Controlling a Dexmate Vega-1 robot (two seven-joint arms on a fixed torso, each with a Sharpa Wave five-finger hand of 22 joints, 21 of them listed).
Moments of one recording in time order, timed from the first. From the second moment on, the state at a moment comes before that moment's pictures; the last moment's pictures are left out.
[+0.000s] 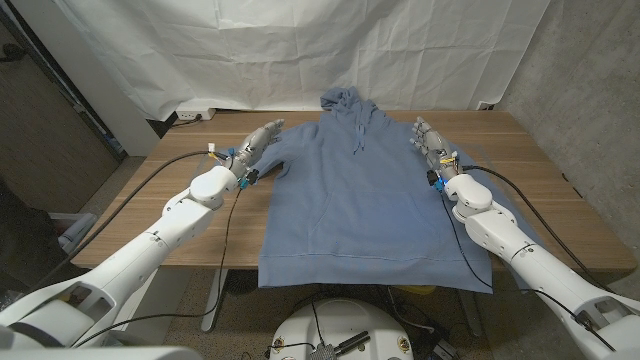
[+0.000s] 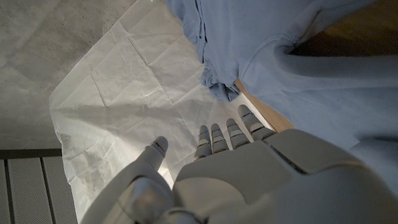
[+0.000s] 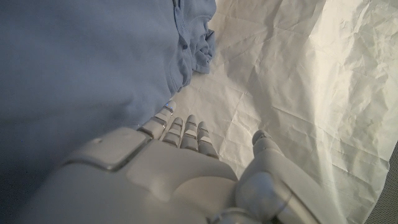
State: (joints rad) left arm 0.77 0.67 0.47 -1.43 -0.34 -0.18 -0.01; left_hand 0.07 0.09 0.57 0.16 0.20 0.06 -0.02 0.22 0.18 0.03 -0.04 0.24 0.18 0.01 0.00 0.20 0.17 -0.04 0.03 0.55 0.18; right arm -0.84 -0.56 -0.40 -1.40 0.51 0.21 -0.12; right_hand 0.25 0.14 0.31 -0.02 0.19 0.05 0.09 0.19 0.18 0.06 0.10 0.19 0.18 -0.05 0.04 0.19 0.18 0.13 0.03 0.19 0.17
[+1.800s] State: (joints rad) left arm 0.64 0.89 0.66 -1.78 0.17 0.28 -0.15; left_hand 0.09 0.10 0.66 0.13 0.20 0.63 0.02 0.26 0.17 0.38 -0.04 0.26 0.18 0.23 -0.04 0.20 0.17 0.05 0.01 0.52 0.18; right arm -0.88 -0.62 -0.39 -1.62 0.26 0.00 -0.42; right_hand 0.29 0.16 0.34 -0.04 0.19 0.10 0.10 0.20 0.18 0.12 0.11 0.21 0.18 -0.01 0.05 0.20 0.18 0.16 0.03 0.19 0.17
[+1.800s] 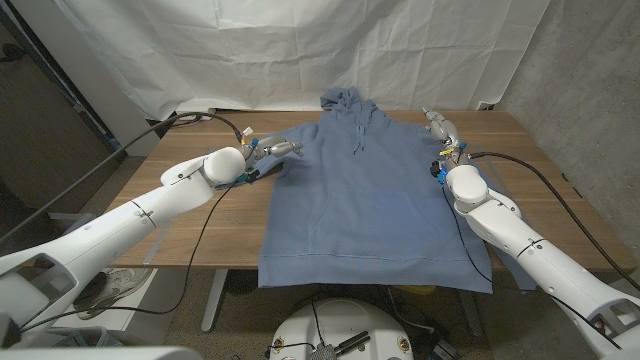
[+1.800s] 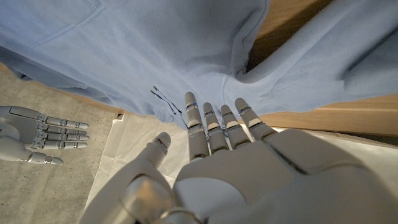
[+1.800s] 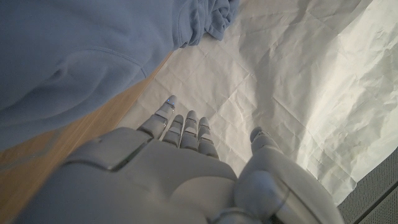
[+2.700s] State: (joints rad) left arm 0.57 0.87 0.78 -1.80 0.44 0.41 -0.28; left_hand 0.08 0.11 0.67 0.14 0.20 0.62 0.02 0.21 0.17 0.38 -0.06 0.23 0.18 0.25 -0.04 0.19 0.17 0.07 0.01 0.51 0.18; right arm -0.88 -0.60 -0.41 -1.81 0.14 -0.54 -0.66; right_hand 0.32 0.15 0.35 -0.06 0.18 0.16 0.10 0.21 0.18 0.17 0.12 0.22 0.18 0.05 0.06 0.20 0.18 0.23 0.04 0.21 0.17
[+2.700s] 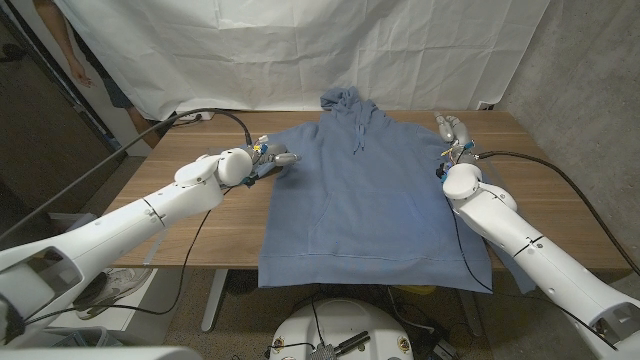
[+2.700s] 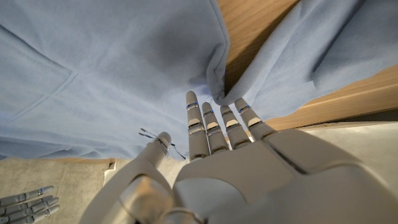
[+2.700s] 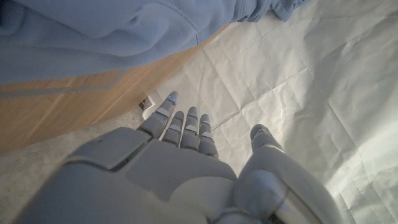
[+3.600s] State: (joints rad) left arm 0.50 0.79 0.86 -1.68 0.55 0.38 -0.38; left_hand 0.06 0.09 0.67 0.15 0.20 0.56 0.02 0.18 0.17 0.35 -0.07 0.21 0.18 0.22 -0.04 0.18 0.17 0.07 0.01 0.51 0.18; right arm -0.75 -0.46 -0.47 -1.85 0.04 -1.11 -0.85; right_hand 0.32 0.08 0.33 -0.11 0.18 0.29 0.11 0.21 0.18 0.31 0.15 0.23 0.19 0.21 0.11 0.21 0.18 0.37 0.10 0.22 0.17
